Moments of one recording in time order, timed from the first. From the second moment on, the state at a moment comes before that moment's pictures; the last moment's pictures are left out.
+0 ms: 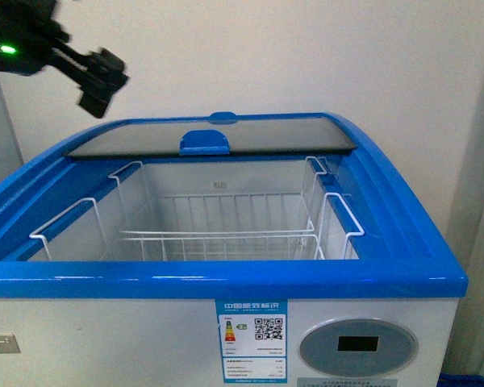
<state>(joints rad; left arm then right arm) -0.12 1.80 1.42 0.33 0.17 0.62 -0.04 0.35 0.49 -0.07 0.12 0.03</state>
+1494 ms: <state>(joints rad) 0.00 0.27 0.01 0.26 0.00 0.00 0.46 2.19 1.87 -0.44 -0.02 -1.05</state>
